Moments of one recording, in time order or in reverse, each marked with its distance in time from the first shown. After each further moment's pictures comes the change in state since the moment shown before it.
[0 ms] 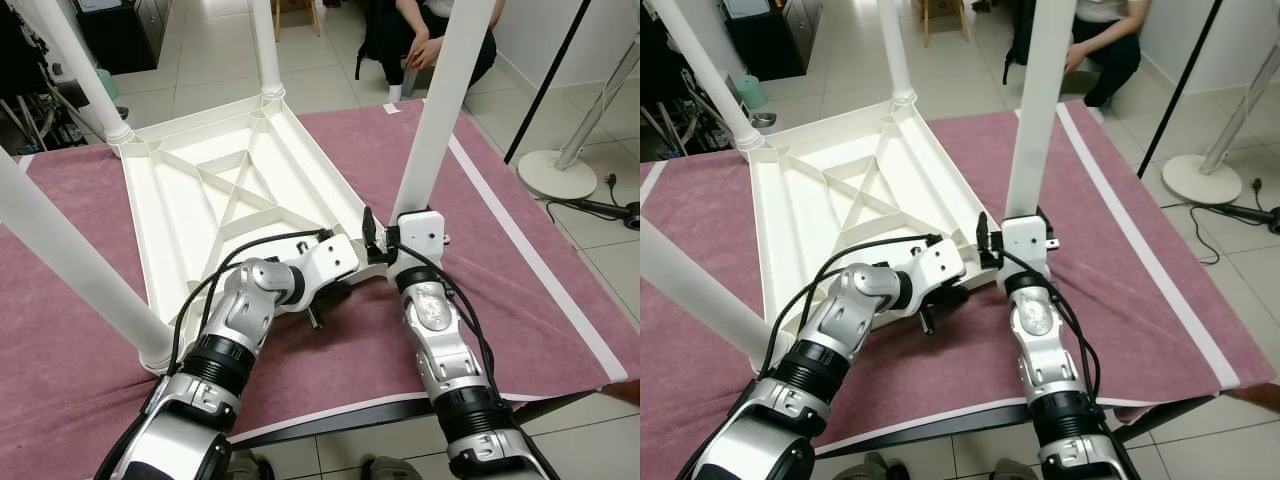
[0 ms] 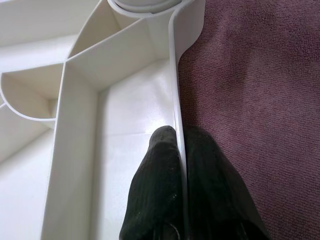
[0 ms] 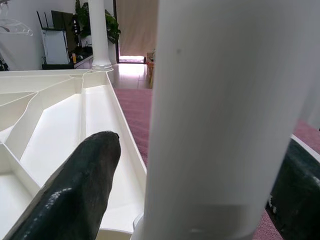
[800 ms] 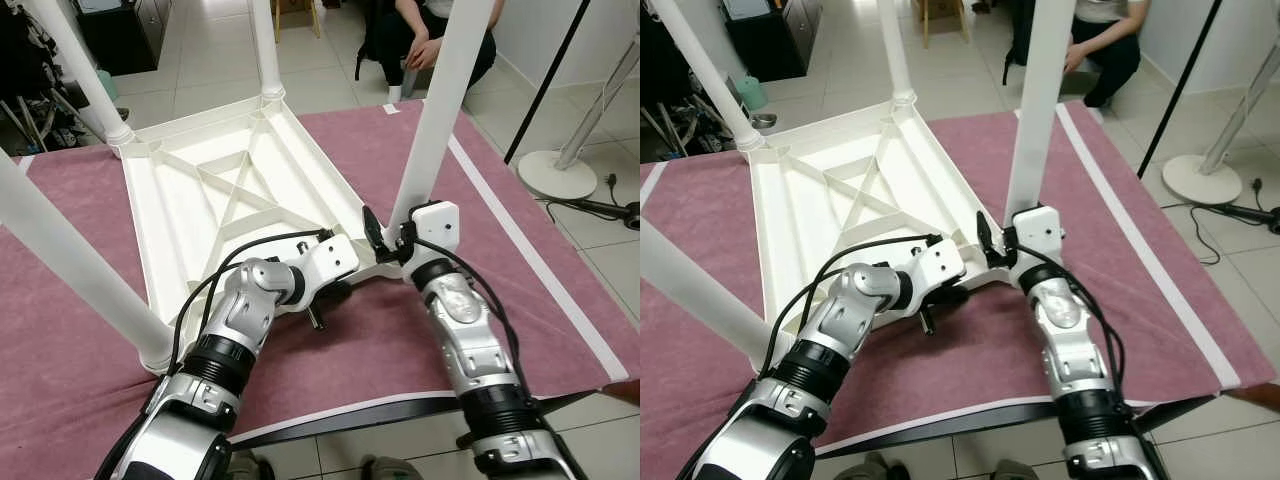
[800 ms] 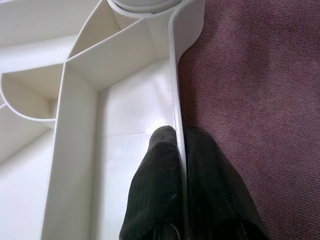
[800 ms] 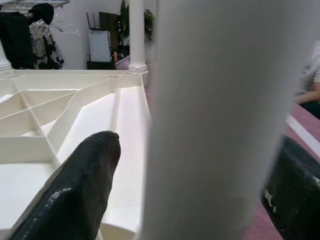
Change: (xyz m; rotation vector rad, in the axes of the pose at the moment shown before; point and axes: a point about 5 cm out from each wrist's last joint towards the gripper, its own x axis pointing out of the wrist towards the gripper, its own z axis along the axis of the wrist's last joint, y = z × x) left arm 0.000 0.000 0.000 0.000 0.000 -0.001; right arm 0.002 -0.023 0.013 -0.001 0.000 0.188
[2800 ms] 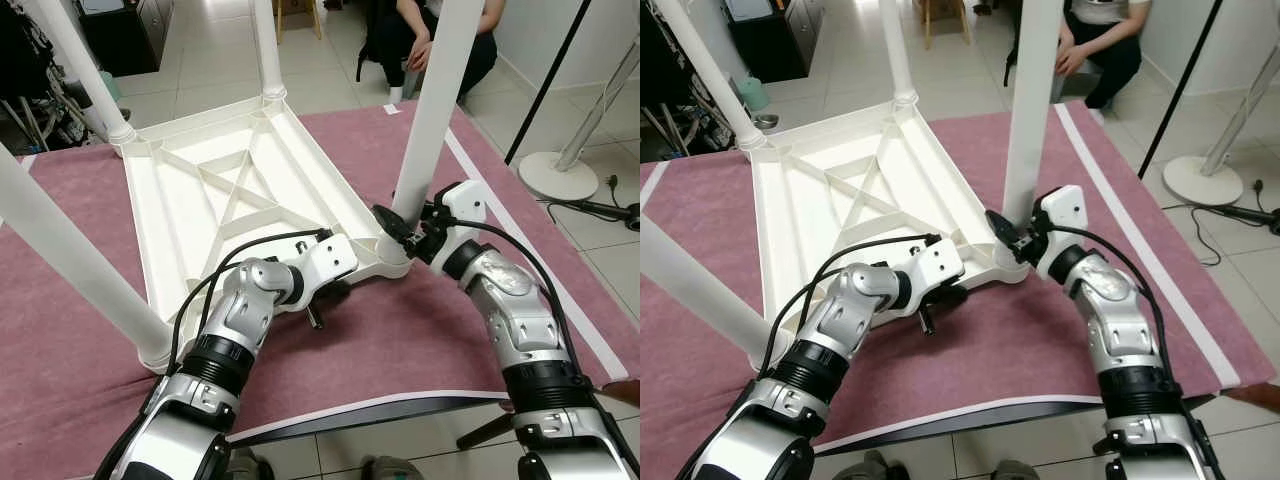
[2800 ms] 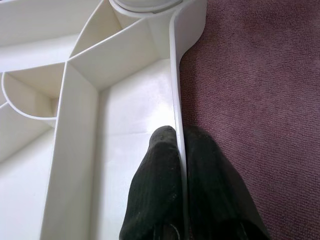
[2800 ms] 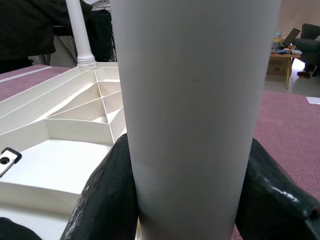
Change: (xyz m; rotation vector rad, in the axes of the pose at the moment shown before) left arm -0.001 0.001 -0.001 0.002 0.002 0.005; right arm 0.006 -0.024 0.011 0.075 0.068 0.360
